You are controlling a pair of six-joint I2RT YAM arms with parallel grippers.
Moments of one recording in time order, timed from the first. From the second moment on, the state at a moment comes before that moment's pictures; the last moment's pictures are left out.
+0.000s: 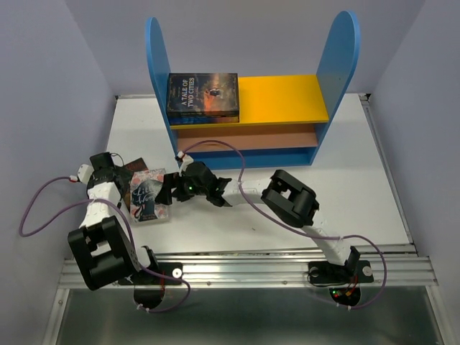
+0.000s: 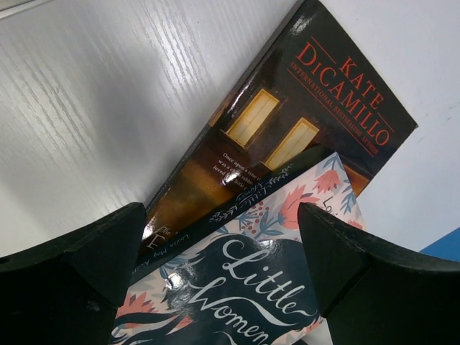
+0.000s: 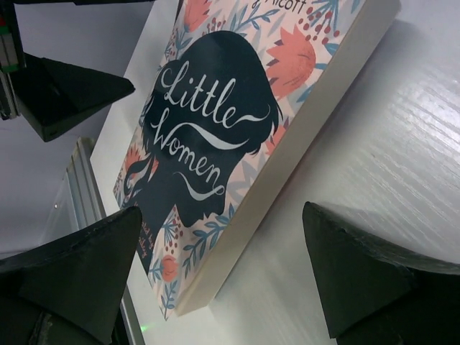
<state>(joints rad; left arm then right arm) 0.38 1.26 0.71 -0.43 -0.21 -0.86 1.05 2.34 1.58 0.41 -0.22 0.75</state>
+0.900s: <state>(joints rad) 0.40 1.33 0.65 -0.23 -0.04 -0.78 1.05 2.47 1.75 0.37 -0.35 0.71</state>
